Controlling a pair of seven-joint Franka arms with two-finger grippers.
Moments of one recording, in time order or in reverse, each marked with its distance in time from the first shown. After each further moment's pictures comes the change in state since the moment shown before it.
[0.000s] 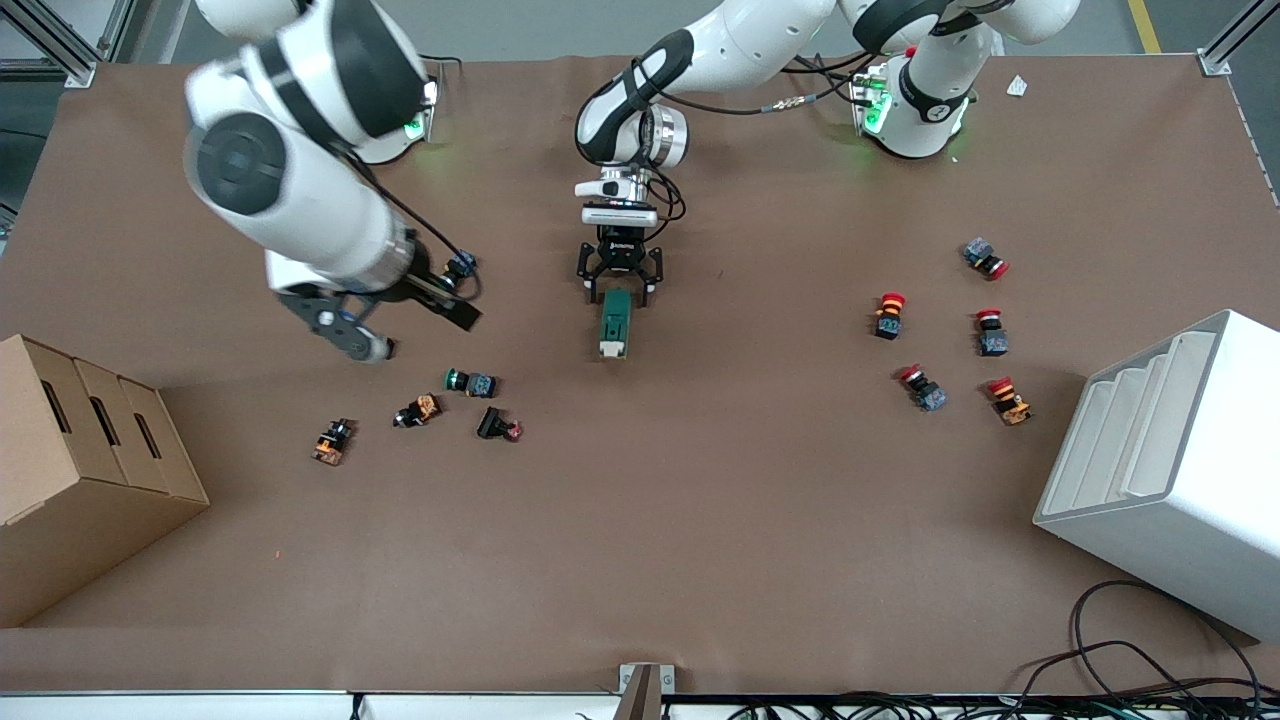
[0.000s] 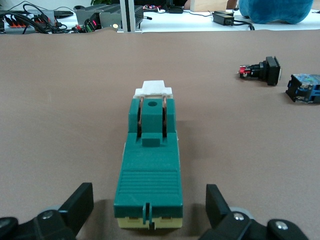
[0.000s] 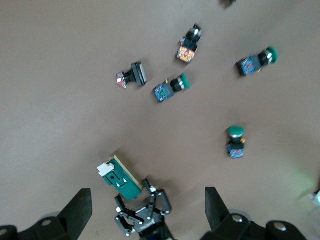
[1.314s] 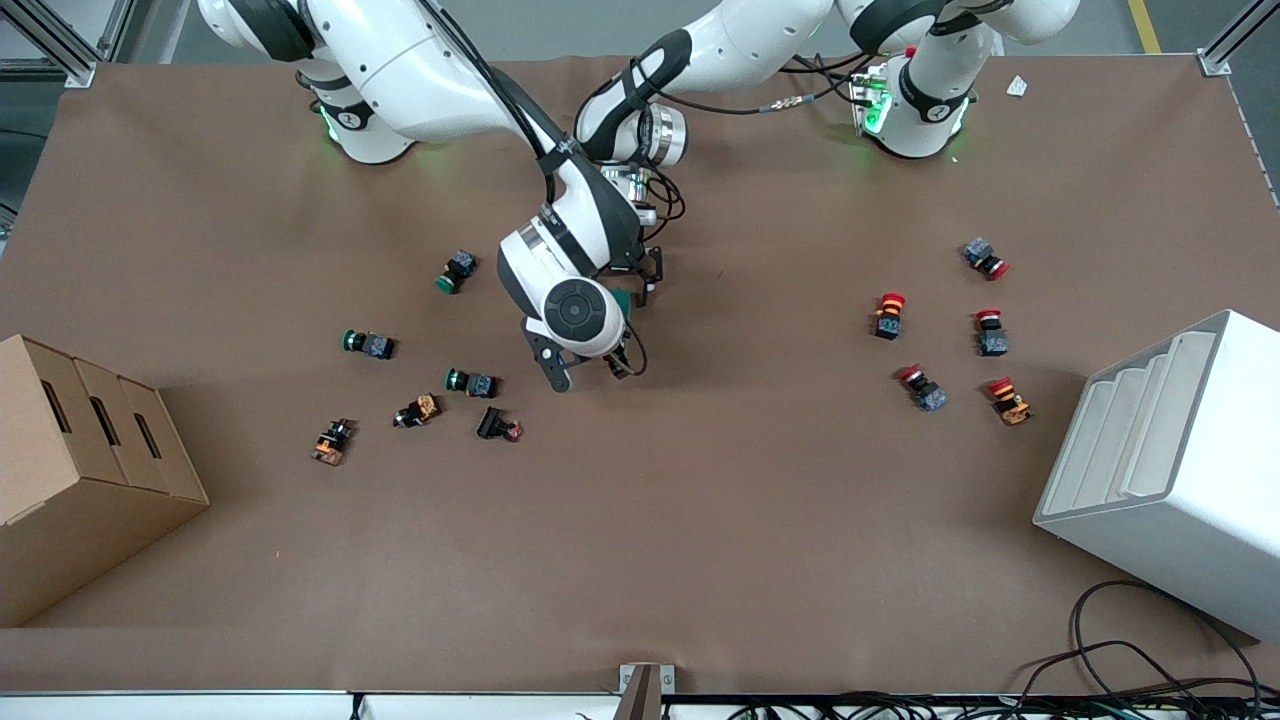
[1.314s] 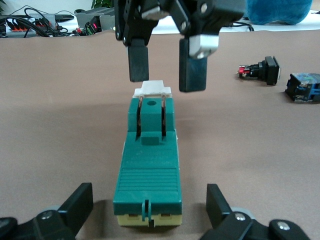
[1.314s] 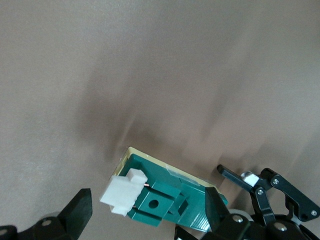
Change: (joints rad) left arm -0.007 0.007 0.000 0.005 0.000 -0.016 0.003; right arm 0.244 0.484 -0.001 0.068 0.084 0.323 0.552
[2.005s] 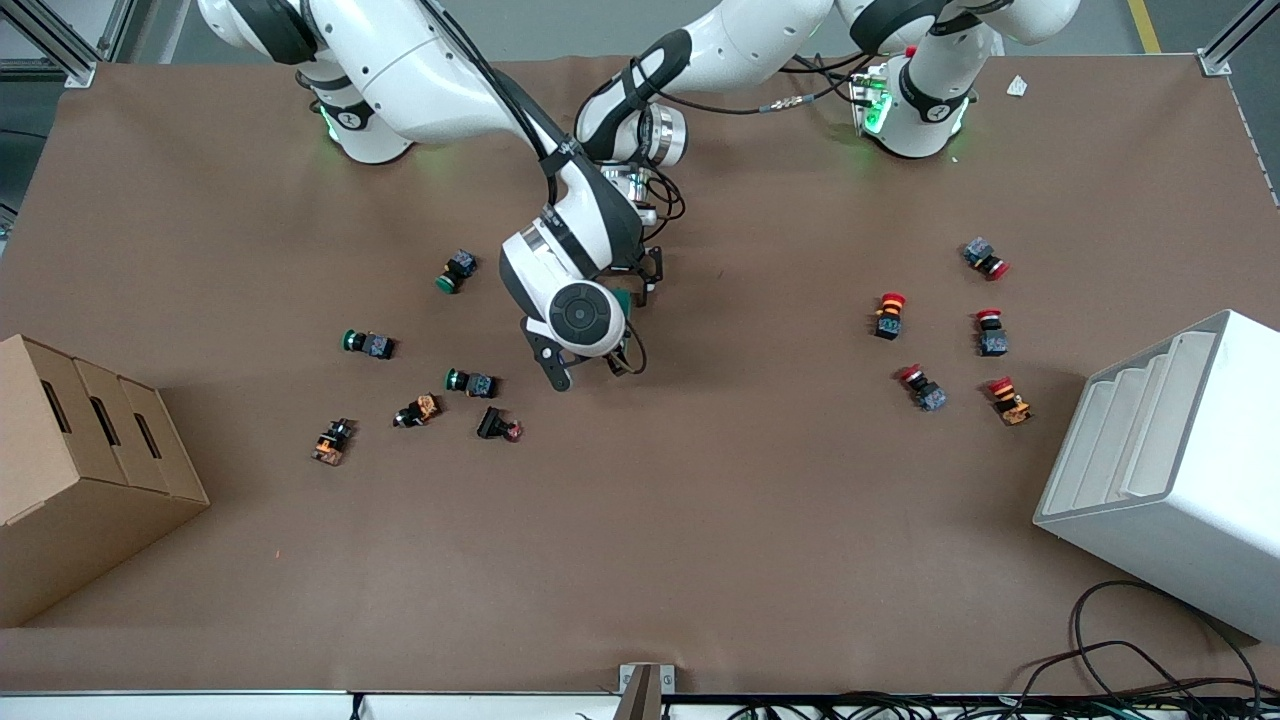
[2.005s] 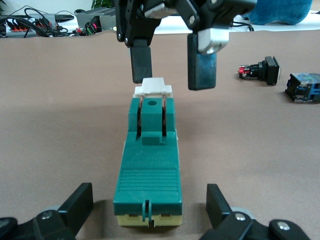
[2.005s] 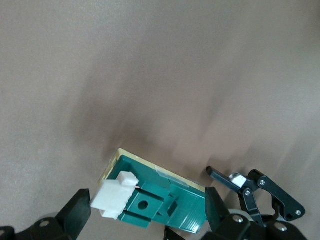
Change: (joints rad) left arm 0.000 0.000 0.000 0.000 0.000 -0.001 0.000; right arm 0.007 0.001 -0.004 0.023 -0.013 -0.065 -0.003
